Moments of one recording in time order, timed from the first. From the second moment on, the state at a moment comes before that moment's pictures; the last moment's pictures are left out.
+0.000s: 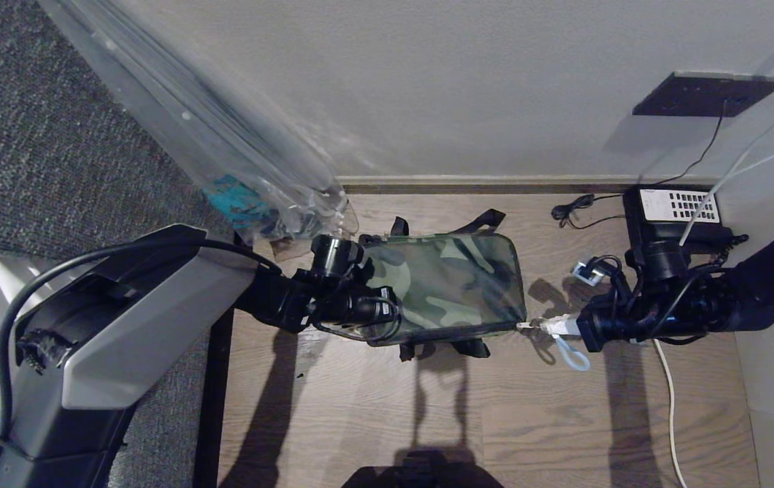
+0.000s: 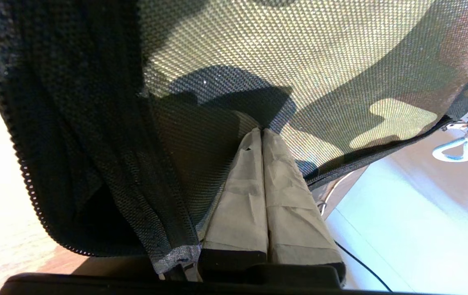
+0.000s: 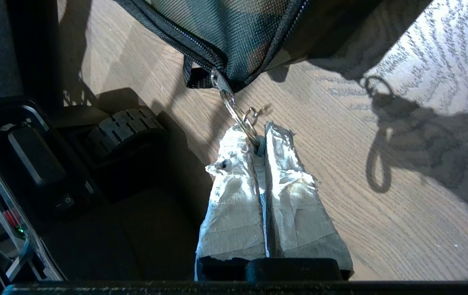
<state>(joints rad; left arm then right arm) -0.44 2.41 -1.48 -0.26 -0.26 -0.46 -0.05 2.16 -1.08 -0.25 0.67 -0.51</state>
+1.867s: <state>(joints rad) -0.43 2.41 -1.49 -0.26 -0.26 -0.47 0.07 2.00 -0.89 -0.08 0.67 -0.60</state>
